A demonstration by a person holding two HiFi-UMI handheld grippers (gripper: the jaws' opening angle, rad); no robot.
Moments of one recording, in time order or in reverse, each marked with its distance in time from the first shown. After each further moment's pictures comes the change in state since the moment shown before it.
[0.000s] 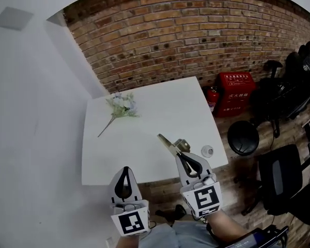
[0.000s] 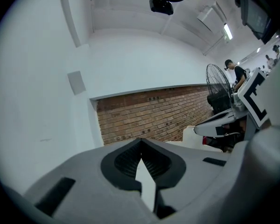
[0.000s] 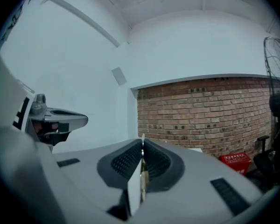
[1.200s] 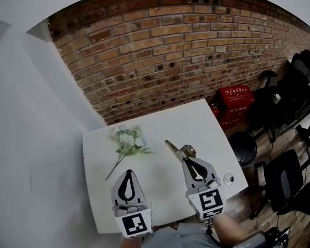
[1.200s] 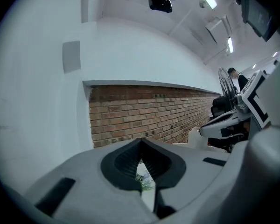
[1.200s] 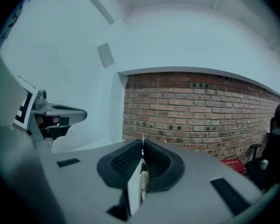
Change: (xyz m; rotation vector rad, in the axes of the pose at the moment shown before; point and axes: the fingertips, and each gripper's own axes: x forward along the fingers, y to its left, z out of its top) left arm 0.200 0.127 -0.033 -0.083 -0.035 -0.138; right arm 0.203 -0.019 0.011 -0.065 0.088 -0.178
